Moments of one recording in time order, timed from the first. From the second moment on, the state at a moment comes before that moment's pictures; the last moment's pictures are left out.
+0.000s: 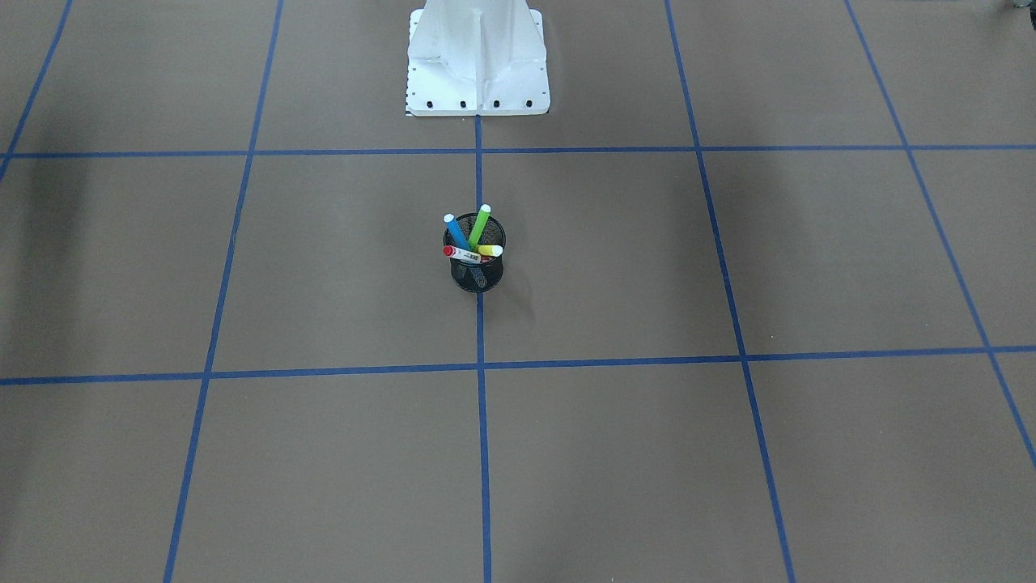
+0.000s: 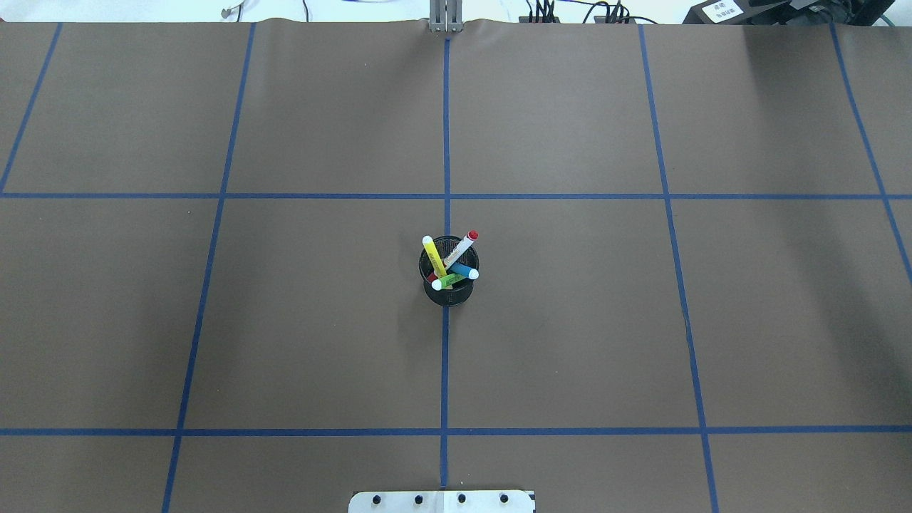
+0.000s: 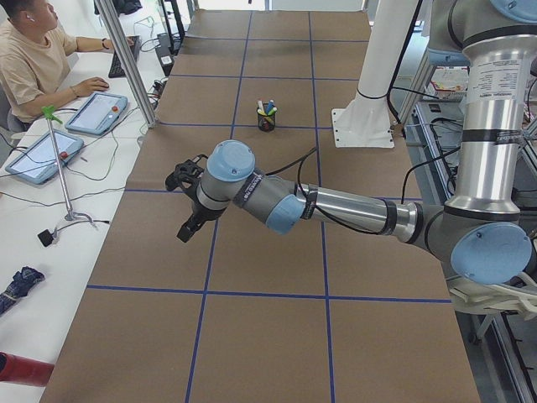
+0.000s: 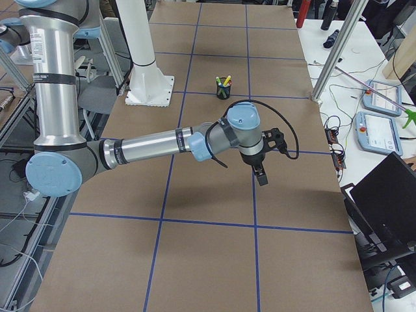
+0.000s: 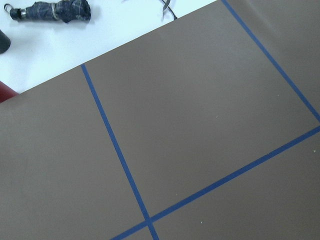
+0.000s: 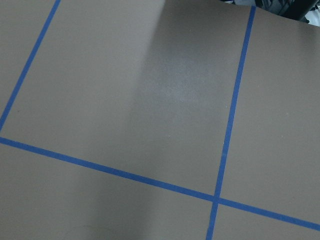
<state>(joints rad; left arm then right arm) -1.59 -1.59 -1.74 -2.05 -2.38 0.04 1.48 -1.53 1.79 -1.31 2.29 0.12</state>
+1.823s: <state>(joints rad) -1.18 -1.80 -1.78 -2.09 -2.20 -0.77 0.79 -1.11 2.03 -1.67 2.02 1.17</state>
